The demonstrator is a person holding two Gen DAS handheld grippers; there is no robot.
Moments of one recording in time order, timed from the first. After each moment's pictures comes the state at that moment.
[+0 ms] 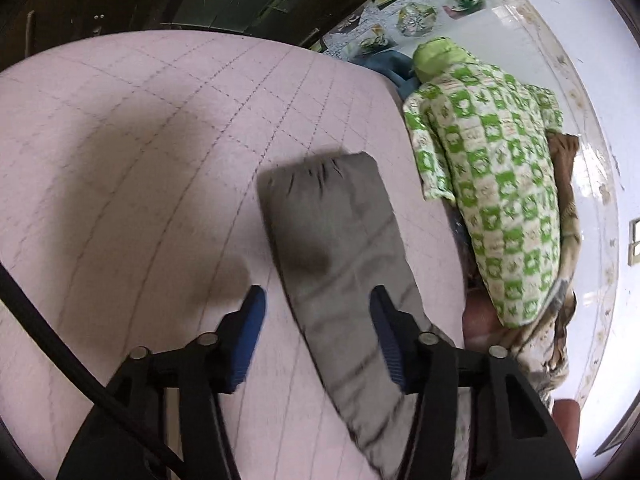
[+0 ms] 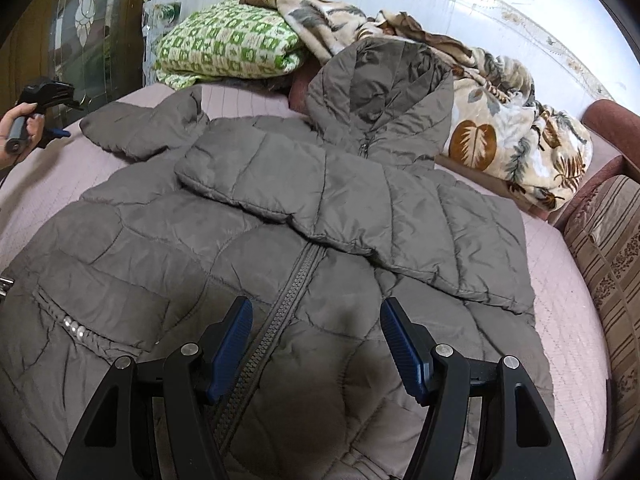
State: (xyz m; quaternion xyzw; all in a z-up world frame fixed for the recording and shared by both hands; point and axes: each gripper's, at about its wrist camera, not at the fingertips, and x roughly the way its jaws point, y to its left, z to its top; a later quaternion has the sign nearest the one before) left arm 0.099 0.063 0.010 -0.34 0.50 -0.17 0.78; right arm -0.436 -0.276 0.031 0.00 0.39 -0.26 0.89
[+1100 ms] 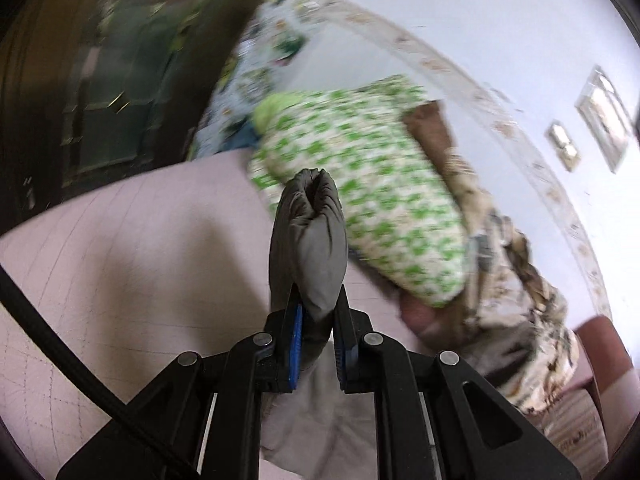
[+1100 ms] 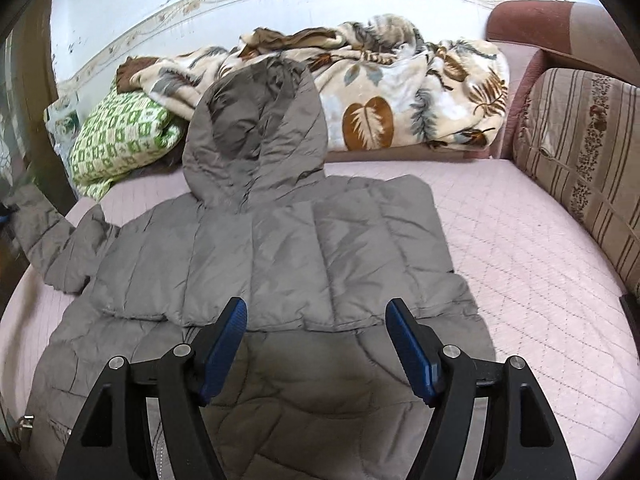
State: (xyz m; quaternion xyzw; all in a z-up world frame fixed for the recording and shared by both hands) left arm 0.011 -0.022 0.173 -0.21 0.33 -0.28 0.88; right arm -0.492 -0.382 0.075 0.17 0.29 -0.36 0.87
